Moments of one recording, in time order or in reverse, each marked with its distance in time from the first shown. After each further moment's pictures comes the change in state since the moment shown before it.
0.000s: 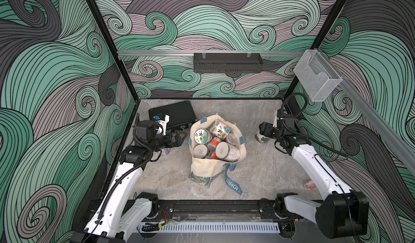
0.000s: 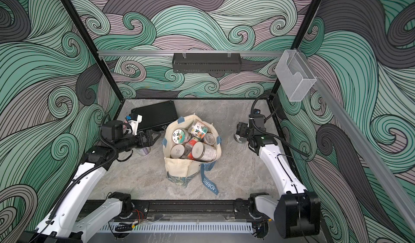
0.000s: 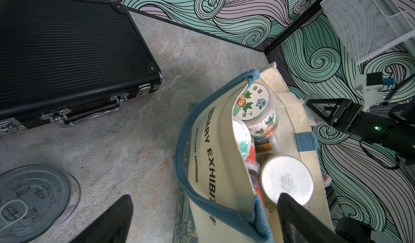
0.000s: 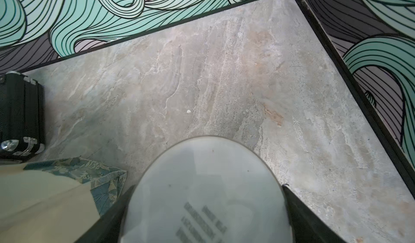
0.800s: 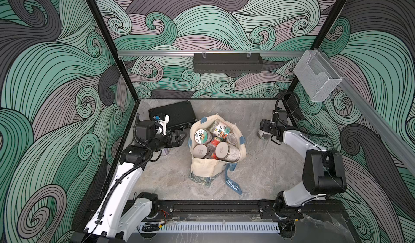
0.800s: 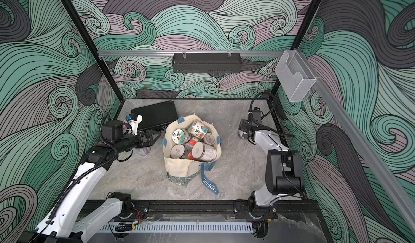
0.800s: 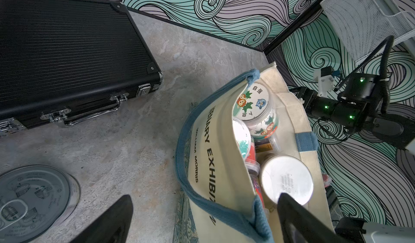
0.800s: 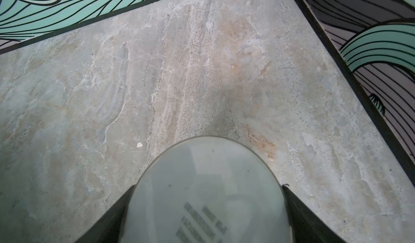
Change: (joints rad) left arm 0.000 0.001 0.000 0.000 0.000 0.000; right arm -0.078 0.364 0.076 0.215 0.061 -0.047
